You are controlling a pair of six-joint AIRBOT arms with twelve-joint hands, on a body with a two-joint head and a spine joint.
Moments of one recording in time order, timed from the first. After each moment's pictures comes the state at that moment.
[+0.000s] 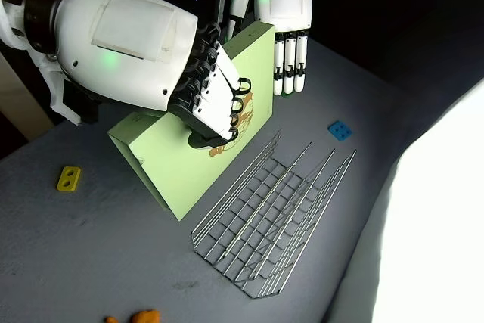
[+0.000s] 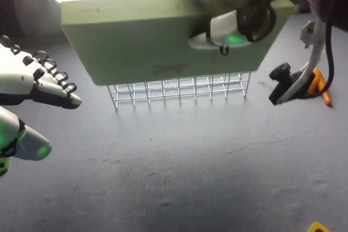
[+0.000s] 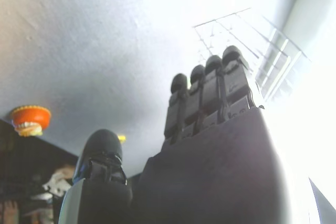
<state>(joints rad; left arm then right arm) 0.04 -0.65 0.95 3.00 -0.82 -1.67 0.04 -1.07 0.79 1.39 0.43 -2.32</state>
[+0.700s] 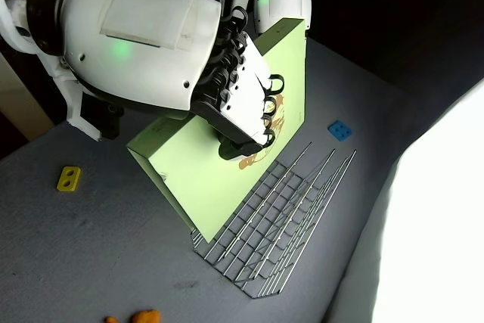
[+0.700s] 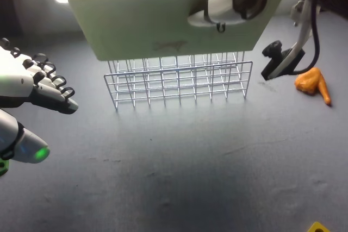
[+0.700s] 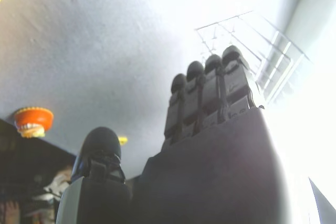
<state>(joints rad) 0.05 -0.65 0.95 3.00 -0.82 -1.67 0.01 -1.14 0.93 1.21 0.40 -2.16</state>
